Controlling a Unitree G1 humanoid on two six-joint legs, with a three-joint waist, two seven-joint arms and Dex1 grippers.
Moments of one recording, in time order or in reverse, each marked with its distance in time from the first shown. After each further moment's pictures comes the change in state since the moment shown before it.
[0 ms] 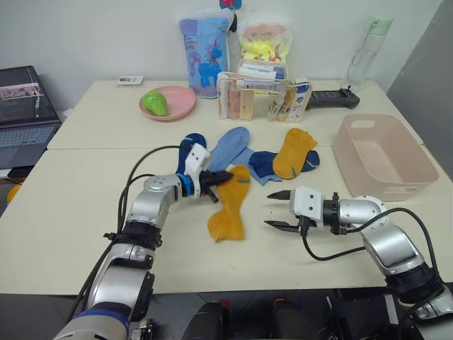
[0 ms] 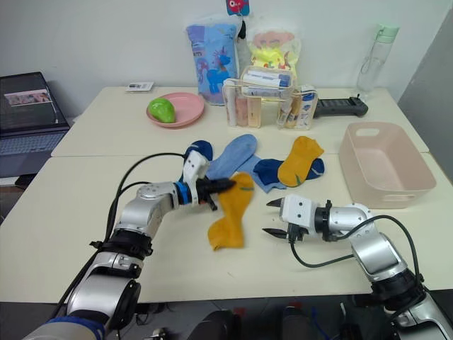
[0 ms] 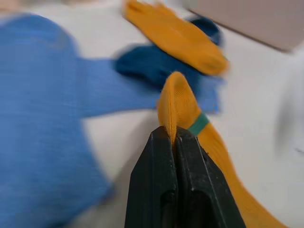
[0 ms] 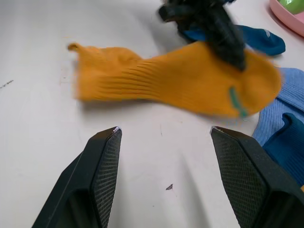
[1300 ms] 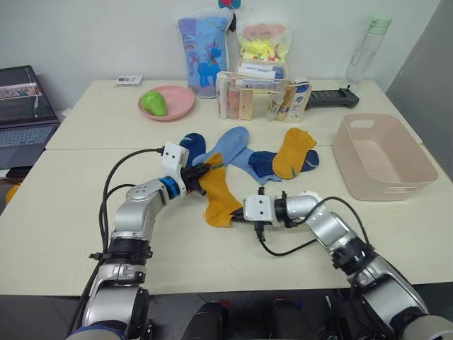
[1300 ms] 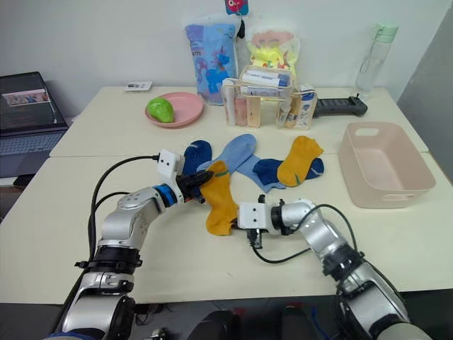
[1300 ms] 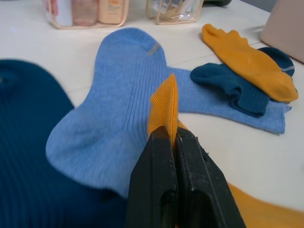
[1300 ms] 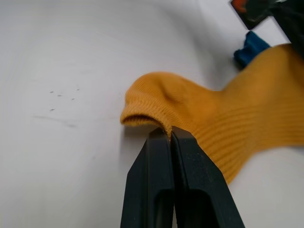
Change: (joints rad) left arm 0.236 0.015 0.102 -0.321 -0.069 0.162 0.152; right arm -0.163 0.194 0.174 0.353 -0.138 -0.252 0.033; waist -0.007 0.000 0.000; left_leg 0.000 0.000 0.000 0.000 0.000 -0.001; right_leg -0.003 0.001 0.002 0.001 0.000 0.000
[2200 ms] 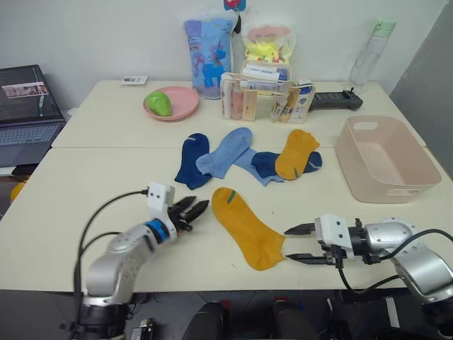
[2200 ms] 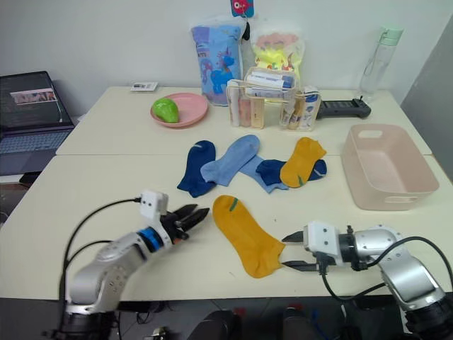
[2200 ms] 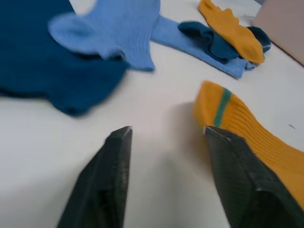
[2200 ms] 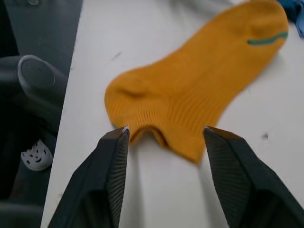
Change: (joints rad) left arm 0.331 0.094 0.022 -0.409 -0.169 0.151 0.053; right arm 0.446 -0.407 -0.306 -0.509 0.339 0.334 0.097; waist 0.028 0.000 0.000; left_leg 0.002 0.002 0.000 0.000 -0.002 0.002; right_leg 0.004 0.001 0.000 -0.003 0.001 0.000
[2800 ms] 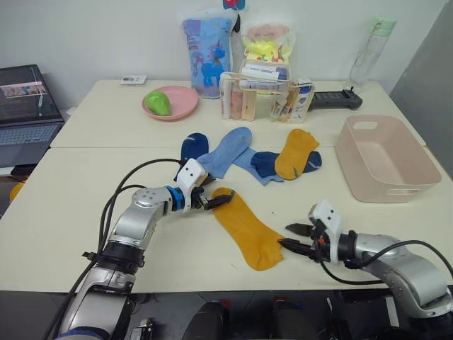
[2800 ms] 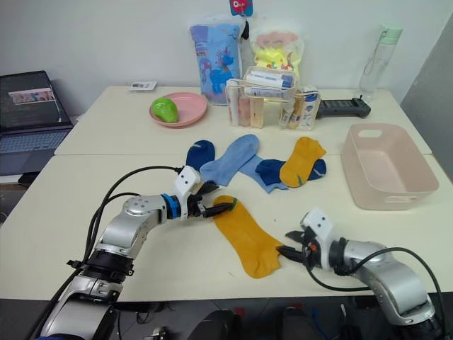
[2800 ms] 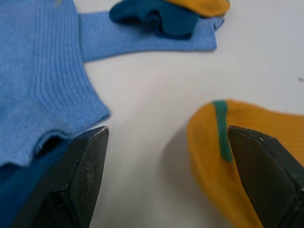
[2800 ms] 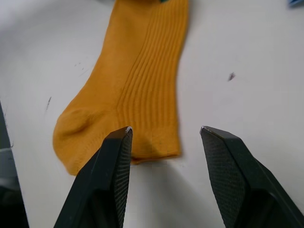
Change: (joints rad) left arm -0.343 0.037 -0.293 0.443 0.277 -0.289 -0.254; right arm 0.023 0.188 0.033 -0.147 0.144 0.560 -0.413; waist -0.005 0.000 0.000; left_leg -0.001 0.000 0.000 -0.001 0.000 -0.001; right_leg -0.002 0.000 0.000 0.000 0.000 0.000
